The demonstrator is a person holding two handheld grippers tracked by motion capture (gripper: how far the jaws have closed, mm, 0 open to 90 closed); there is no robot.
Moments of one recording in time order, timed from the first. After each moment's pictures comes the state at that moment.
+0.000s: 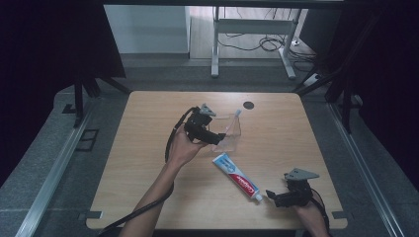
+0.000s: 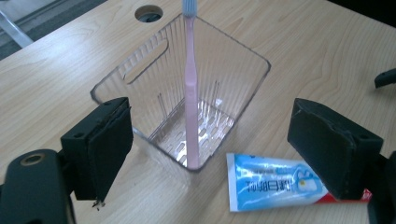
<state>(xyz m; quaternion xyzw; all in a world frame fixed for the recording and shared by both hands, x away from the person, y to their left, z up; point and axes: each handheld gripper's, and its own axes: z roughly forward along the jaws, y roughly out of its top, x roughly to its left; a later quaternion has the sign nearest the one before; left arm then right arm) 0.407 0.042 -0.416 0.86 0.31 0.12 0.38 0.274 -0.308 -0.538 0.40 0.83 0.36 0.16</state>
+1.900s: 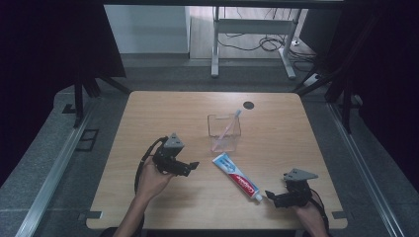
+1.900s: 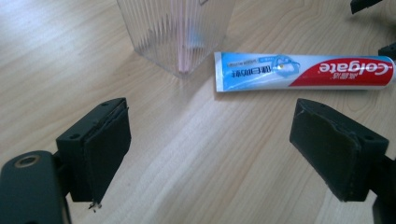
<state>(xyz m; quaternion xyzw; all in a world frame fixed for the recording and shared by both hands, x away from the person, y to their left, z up) 0.327 0.123 -0.460 0.86 0.32 0.11 0.39 0.273 -0.305 -0.538 0.39 0.83 0.36 0.17</state>
